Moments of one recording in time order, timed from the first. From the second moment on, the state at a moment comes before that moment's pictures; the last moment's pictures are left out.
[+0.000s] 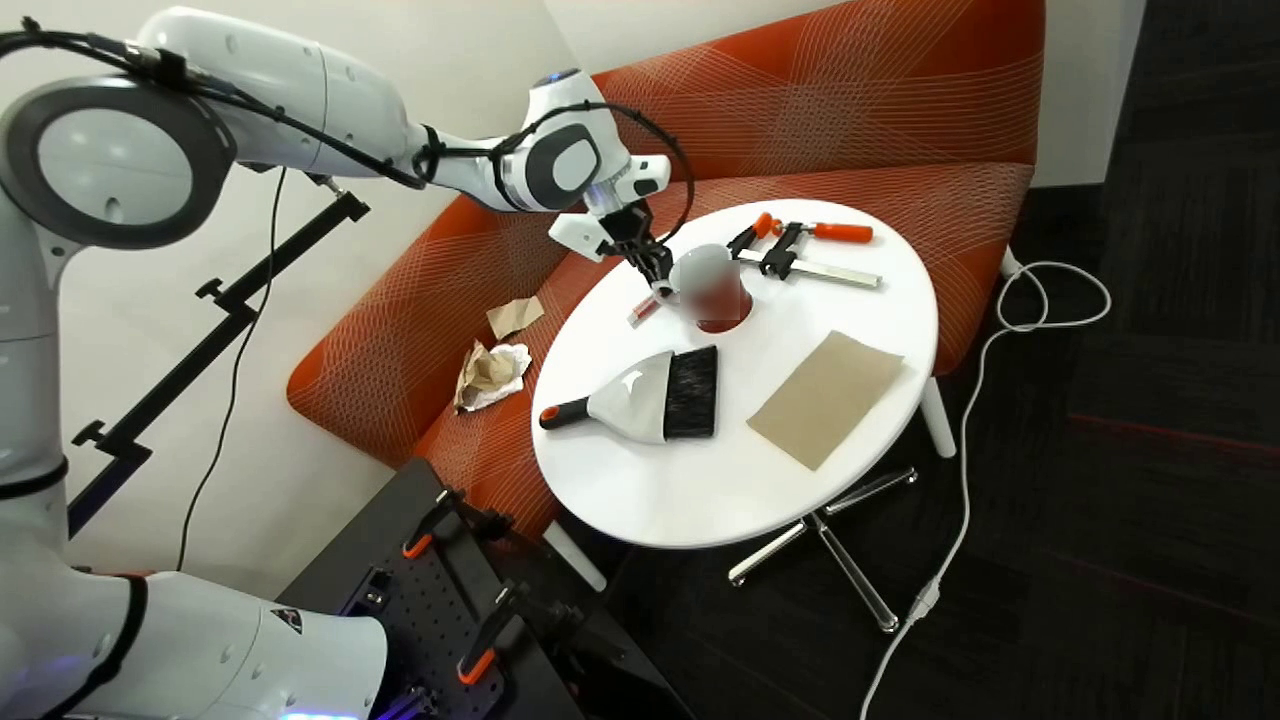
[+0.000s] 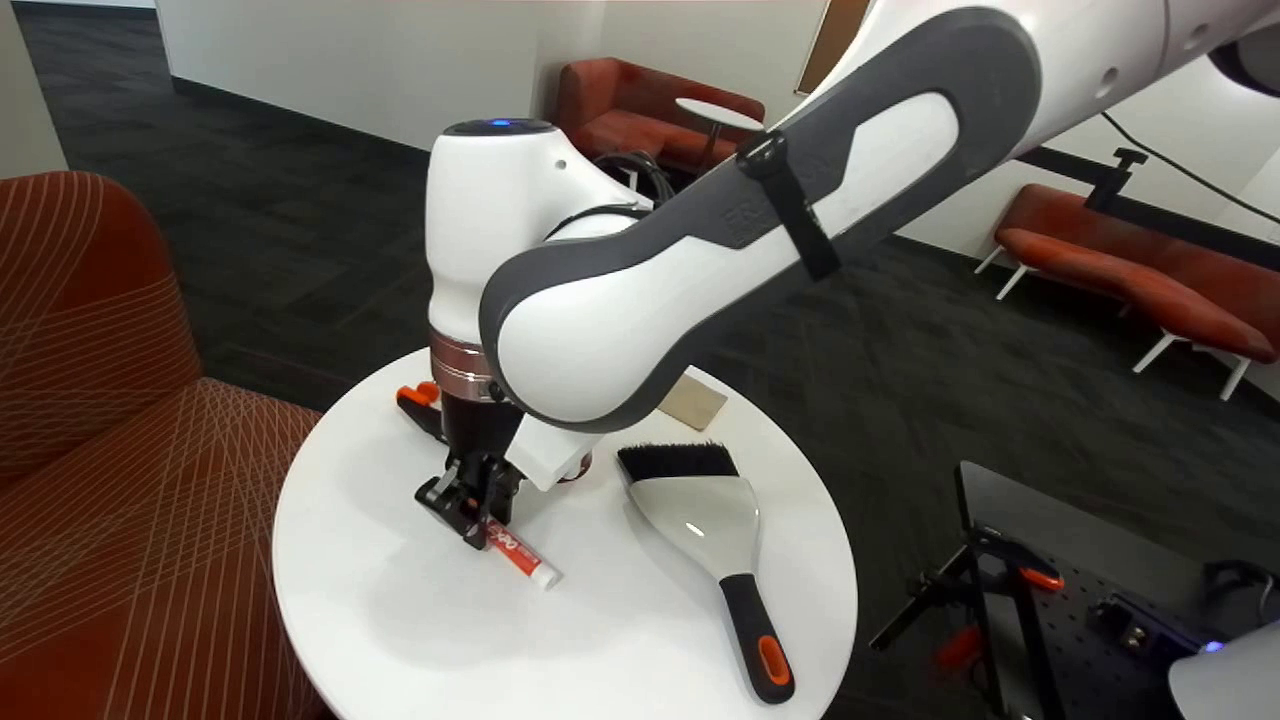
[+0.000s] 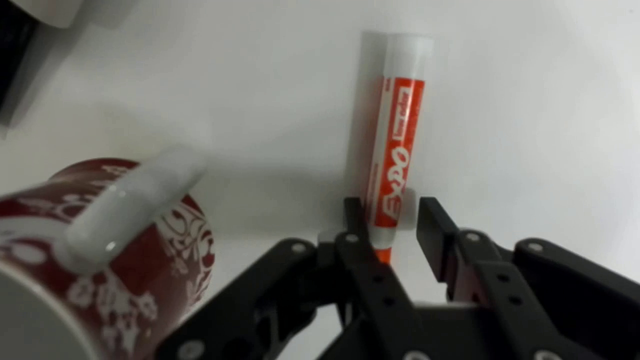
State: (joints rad) arm 0.13 0.91 0.05 -1.55 -0.02 2.39 0.26
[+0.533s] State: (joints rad) arm 0.13 0.90 0.05 -1.54 -0.02 2.38 0.26
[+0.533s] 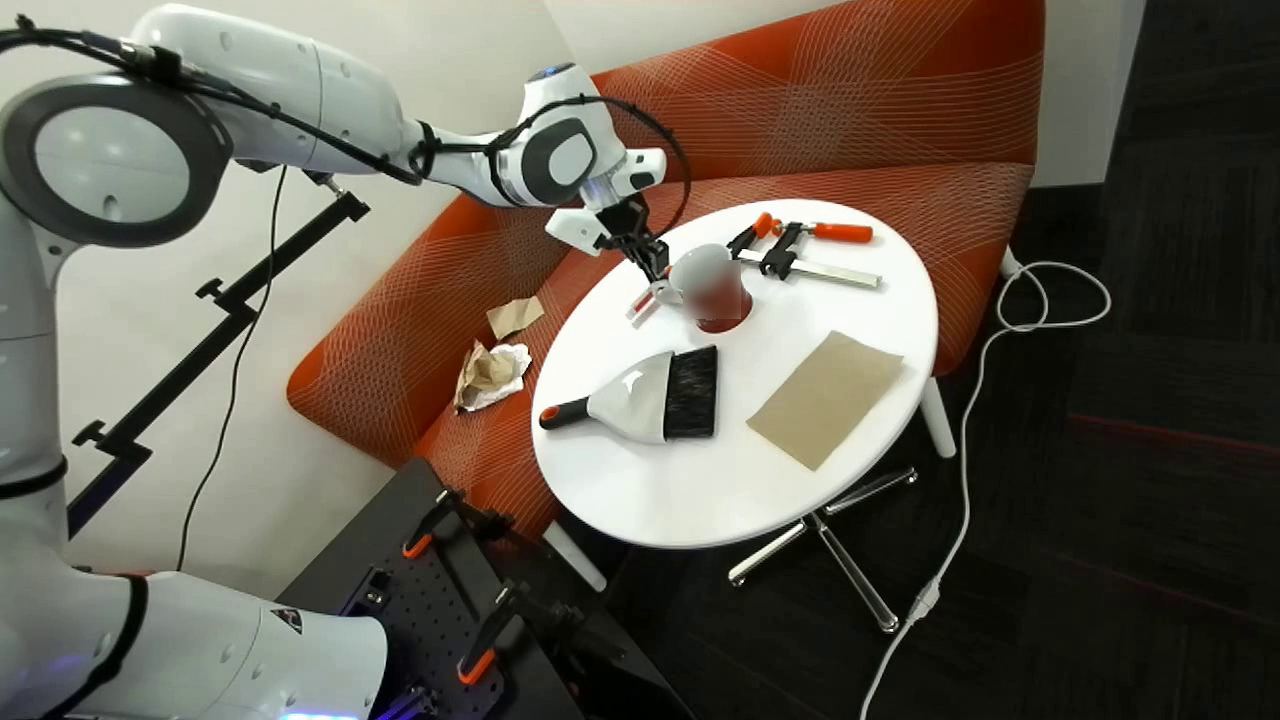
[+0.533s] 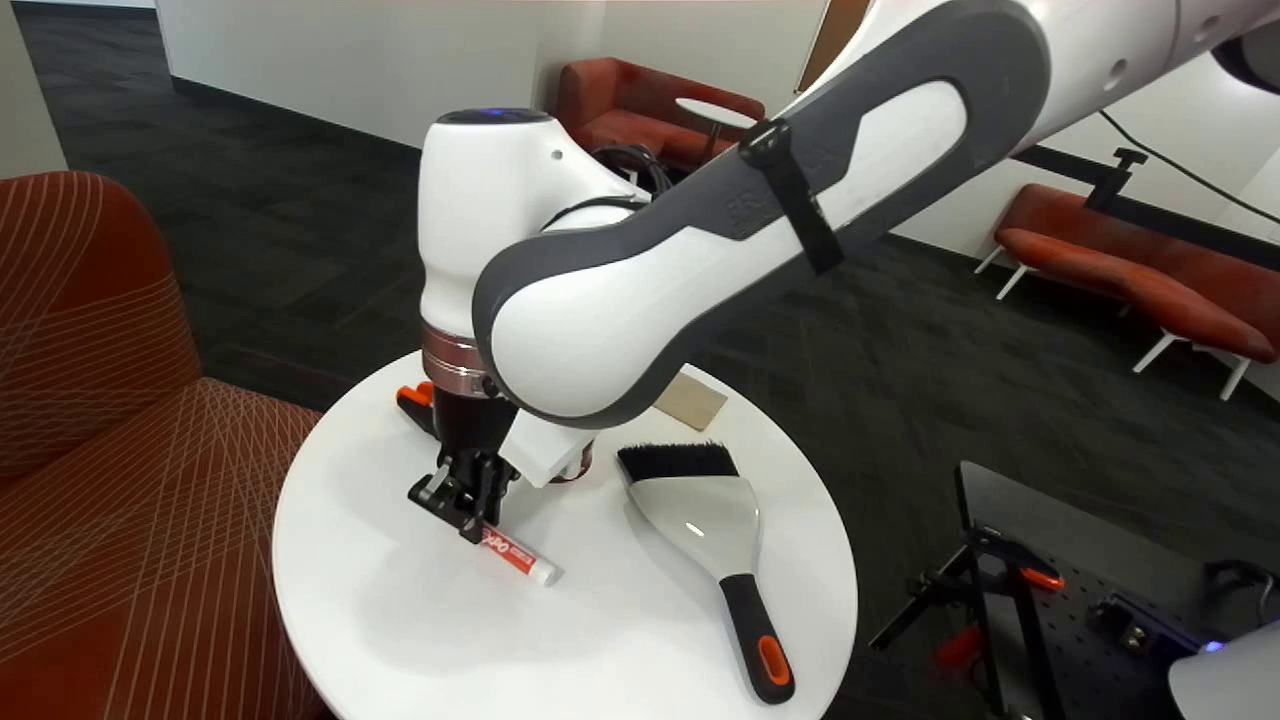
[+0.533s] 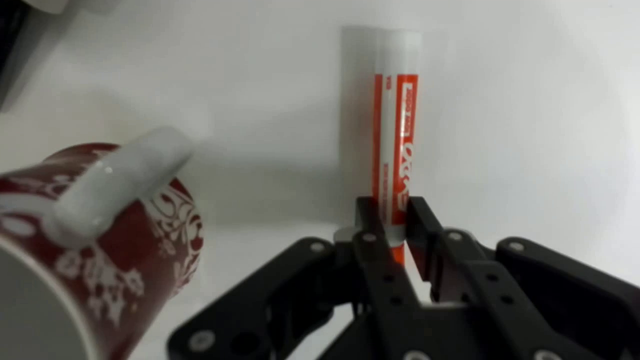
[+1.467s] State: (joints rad) arm 0.27 0.45 -0.07 -1.81 -0.15 2.39 0.52
